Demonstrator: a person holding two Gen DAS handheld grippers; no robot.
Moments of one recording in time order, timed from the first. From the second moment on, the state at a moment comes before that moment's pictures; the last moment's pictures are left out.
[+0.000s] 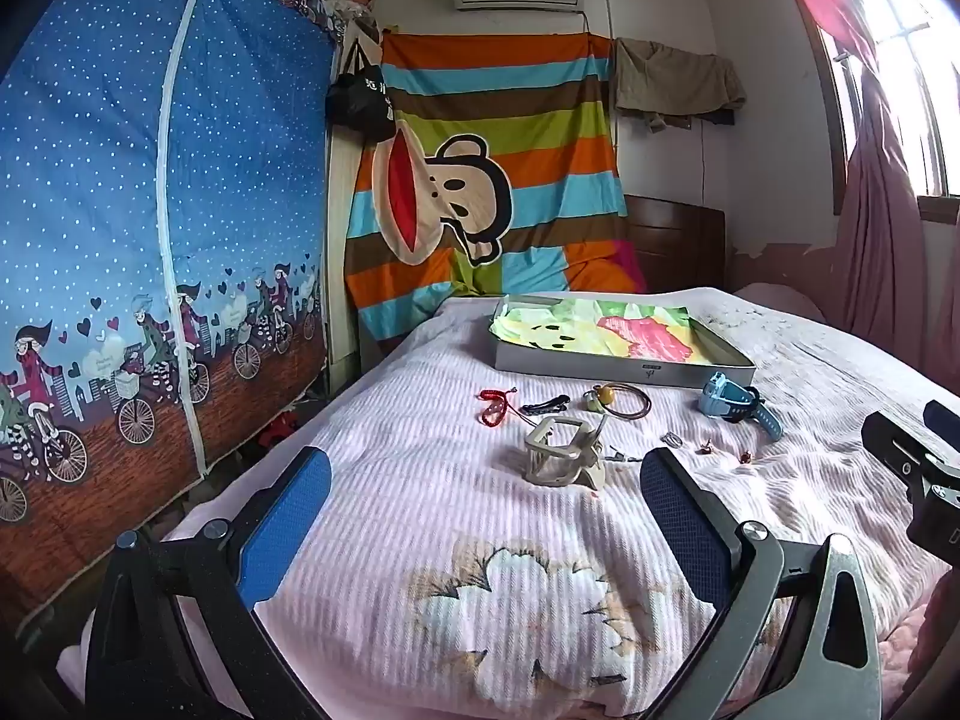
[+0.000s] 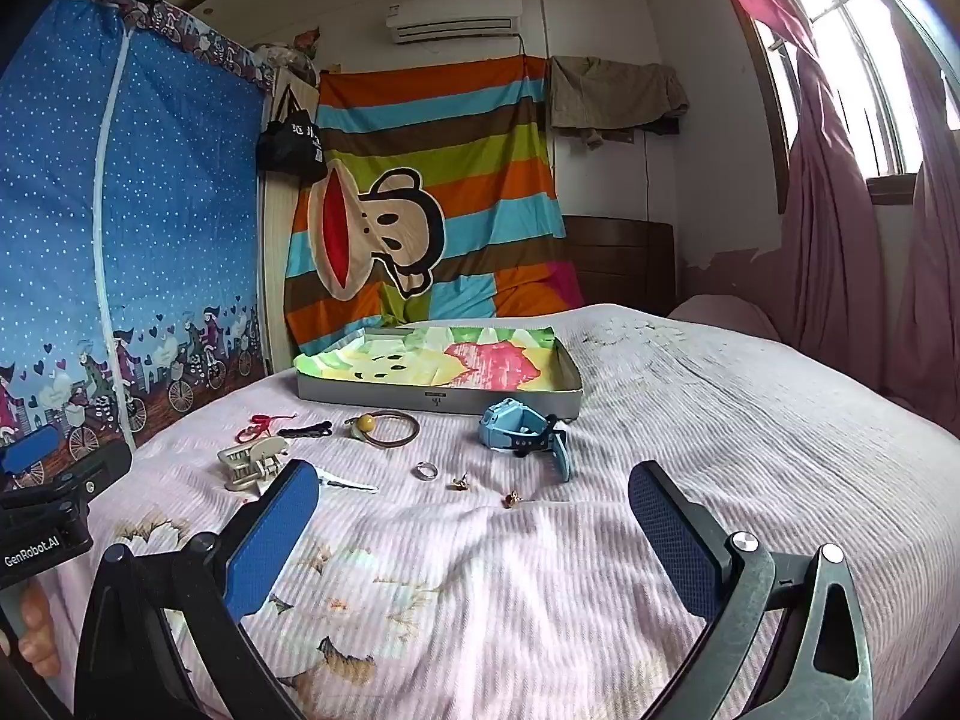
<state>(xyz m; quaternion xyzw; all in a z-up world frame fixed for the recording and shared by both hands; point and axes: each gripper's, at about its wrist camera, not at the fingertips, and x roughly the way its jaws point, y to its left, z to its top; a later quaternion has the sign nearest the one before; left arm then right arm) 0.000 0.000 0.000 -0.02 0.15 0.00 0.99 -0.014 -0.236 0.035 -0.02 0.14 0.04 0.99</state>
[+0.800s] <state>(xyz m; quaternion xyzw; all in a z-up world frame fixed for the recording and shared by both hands) -0.006 0.007 0.004 -0.02 0.14 0.00 0.99 -0.015 -0.236 0.036 -0.01 0.14 0.04 0.99</state>
